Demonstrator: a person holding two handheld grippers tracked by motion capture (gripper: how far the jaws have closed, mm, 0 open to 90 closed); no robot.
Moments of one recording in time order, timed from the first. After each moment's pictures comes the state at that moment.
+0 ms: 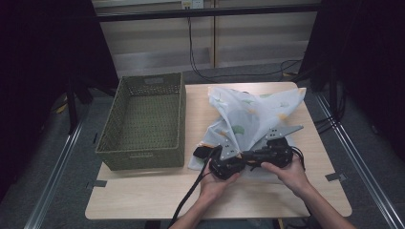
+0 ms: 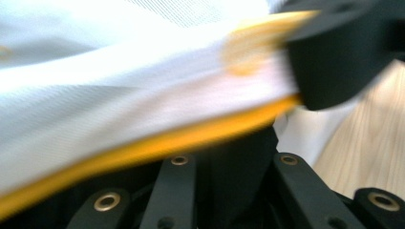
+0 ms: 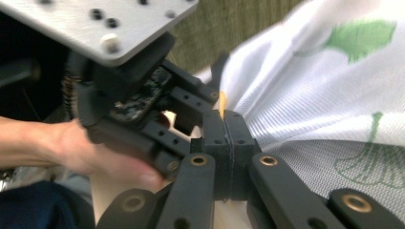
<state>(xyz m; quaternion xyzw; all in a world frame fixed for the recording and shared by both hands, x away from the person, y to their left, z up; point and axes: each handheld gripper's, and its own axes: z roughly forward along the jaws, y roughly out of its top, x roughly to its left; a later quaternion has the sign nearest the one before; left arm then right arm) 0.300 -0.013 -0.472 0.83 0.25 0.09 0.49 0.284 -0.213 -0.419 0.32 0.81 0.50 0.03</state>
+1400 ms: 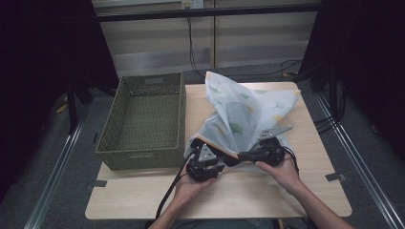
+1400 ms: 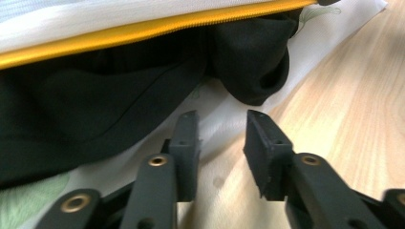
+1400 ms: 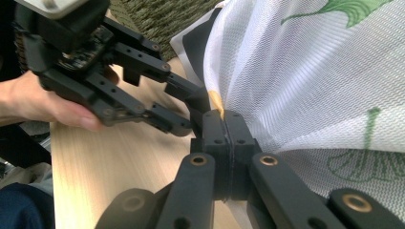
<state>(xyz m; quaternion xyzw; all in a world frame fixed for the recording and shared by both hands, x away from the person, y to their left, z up) 0.306 0.047 -0.499 0.87 0.26 0.09 0.42 0.305 -0.206 -0.455 0.35 0.81 0.46 0.01</state>
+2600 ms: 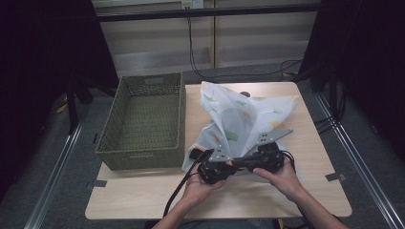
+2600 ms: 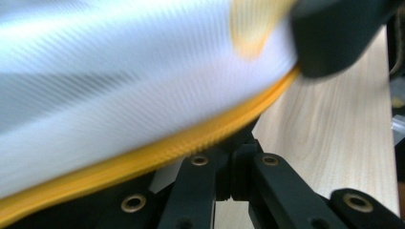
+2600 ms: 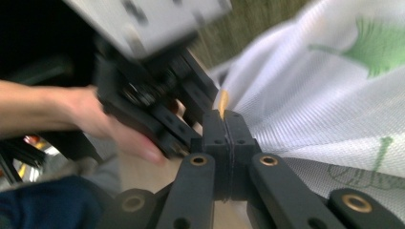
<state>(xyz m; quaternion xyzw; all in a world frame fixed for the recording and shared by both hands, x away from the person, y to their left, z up) 0.291 0.022 -0.480 0.87 0.21 0.00 0.45 0.278 -0.188 -0.431 0.30 0.81 0.50 -0.02</state>
